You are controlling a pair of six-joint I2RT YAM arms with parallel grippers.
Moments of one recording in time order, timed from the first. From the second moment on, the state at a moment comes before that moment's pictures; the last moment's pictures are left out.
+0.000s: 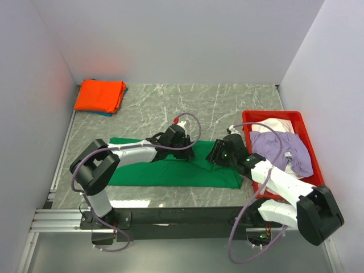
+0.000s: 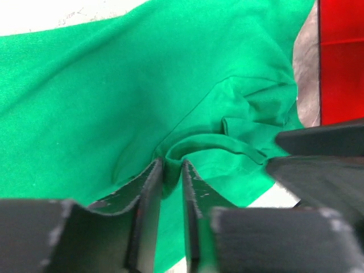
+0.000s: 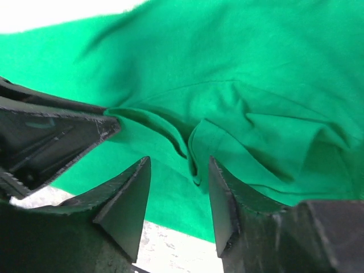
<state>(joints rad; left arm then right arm) -0.82 1.74 1.00 0.01 0.12 -0.73 0.53 1.13 0.55 -0.21 -0.01 0.75</state>
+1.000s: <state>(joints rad) -0.82 1.70 0.94 0.06 0.16 -0.65 0.53 1.25 0.65 -0.28 0.15 0.74</state>
